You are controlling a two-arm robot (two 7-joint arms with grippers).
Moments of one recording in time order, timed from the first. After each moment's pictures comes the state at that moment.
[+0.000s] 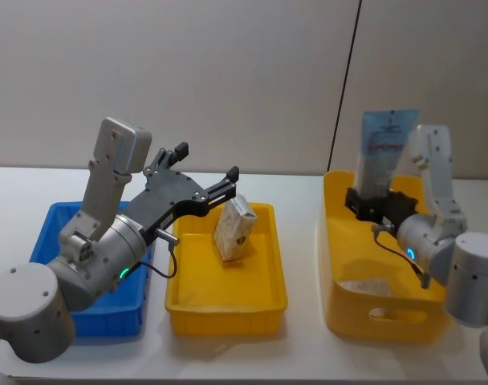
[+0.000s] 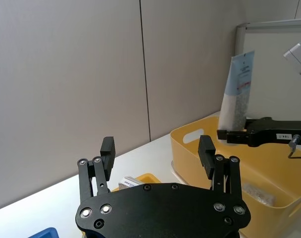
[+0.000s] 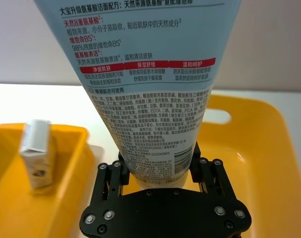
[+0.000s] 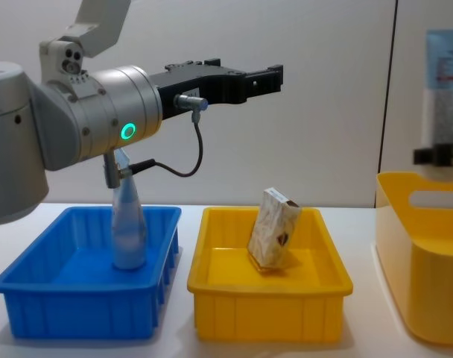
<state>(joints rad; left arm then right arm) -0.48 0.17 0.40 -1.46 -0.29 0.04 -0.33 0.52 0.20 -0.16 -1.27 0.27 0.44 0.04</state>
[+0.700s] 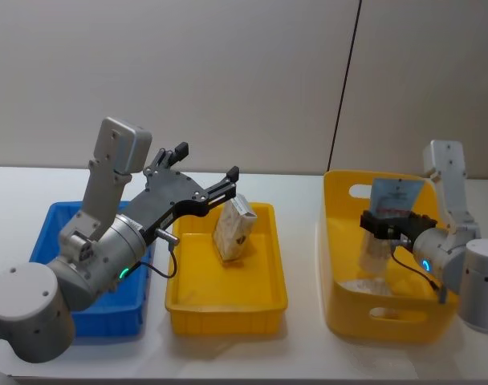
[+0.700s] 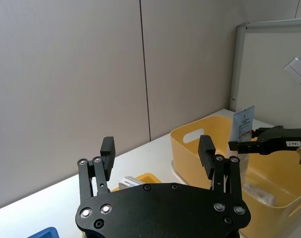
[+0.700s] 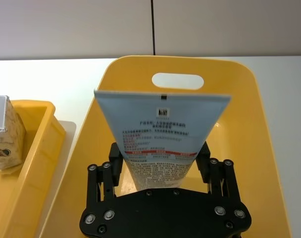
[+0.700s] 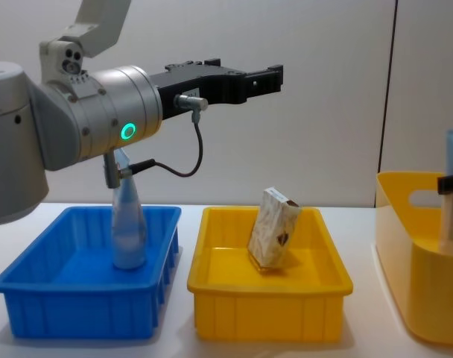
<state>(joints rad) -0.48 0.17 0.40 -1.46 -0.29 0.04 -0.33 0.50 0.21 -0.12 -1.29 0.26 0.57 -0.02</state>
